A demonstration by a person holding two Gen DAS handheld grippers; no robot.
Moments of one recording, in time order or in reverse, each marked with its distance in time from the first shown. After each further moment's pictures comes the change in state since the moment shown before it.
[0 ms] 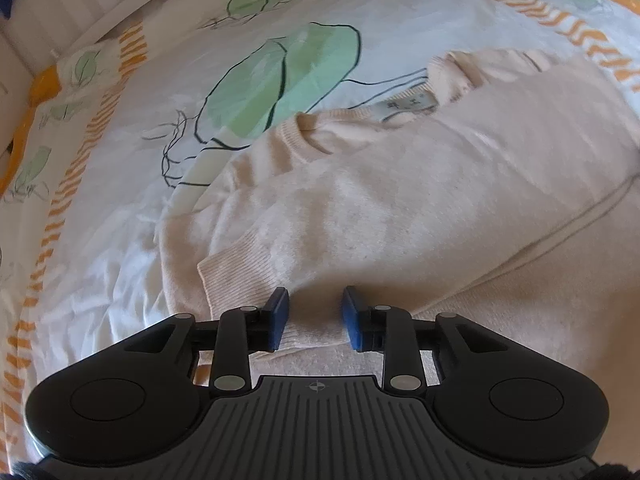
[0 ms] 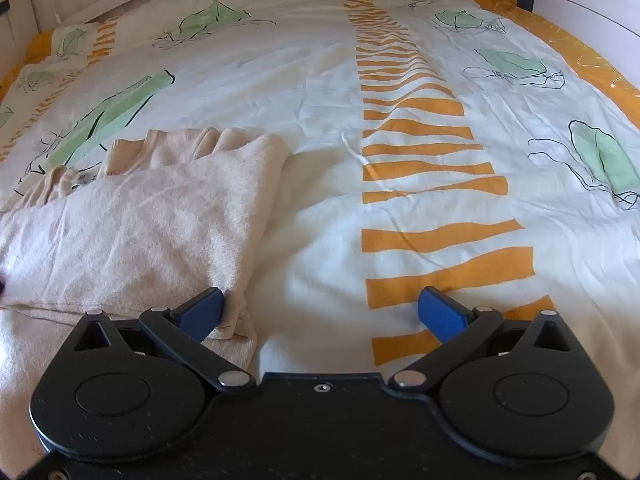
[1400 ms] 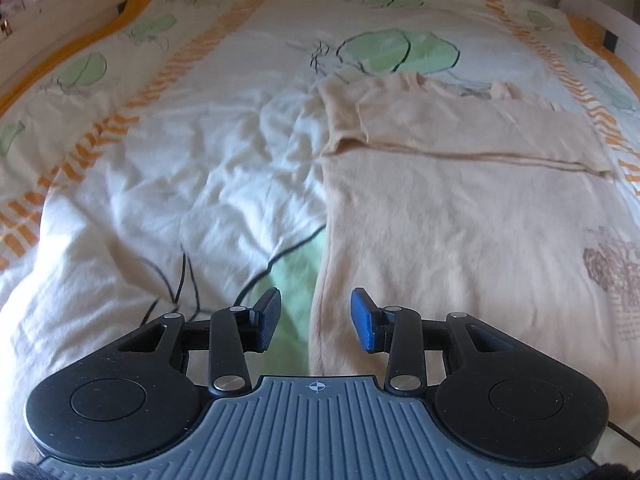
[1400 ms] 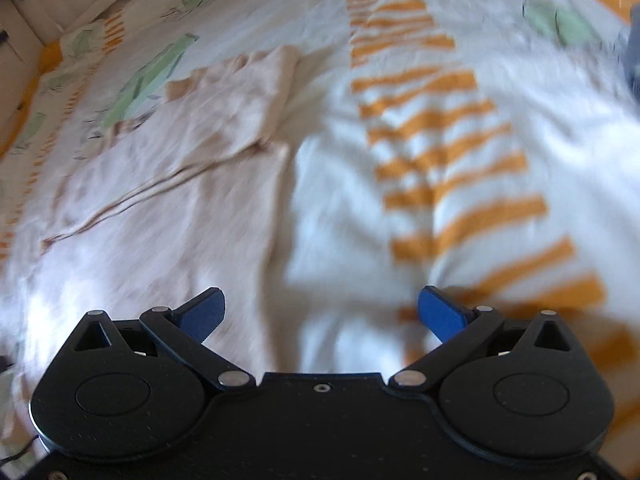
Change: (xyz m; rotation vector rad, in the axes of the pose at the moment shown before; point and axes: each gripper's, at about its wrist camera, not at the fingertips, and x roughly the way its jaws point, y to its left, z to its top) left arm -0.135 0.068 -0.169 -0.409 0.032 -0.034; right arm -0.088 -0.018 -0.076 0.185 0.211 0.175
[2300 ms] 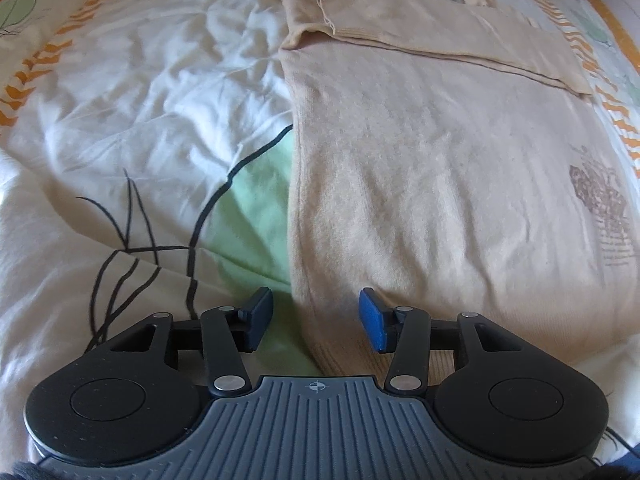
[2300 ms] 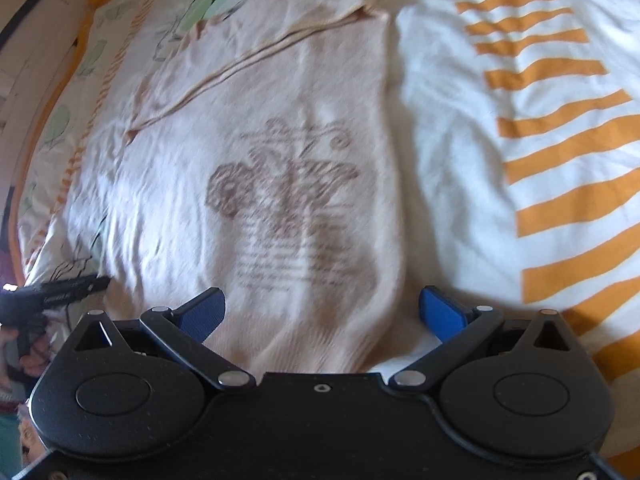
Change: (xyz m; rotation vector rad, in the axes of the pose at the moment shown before) left arm 0.032 0.010 0.000 0.071 0.299 -0.169; right arm -0.026 0.029 -0.051 -0.045 0.277 0.193
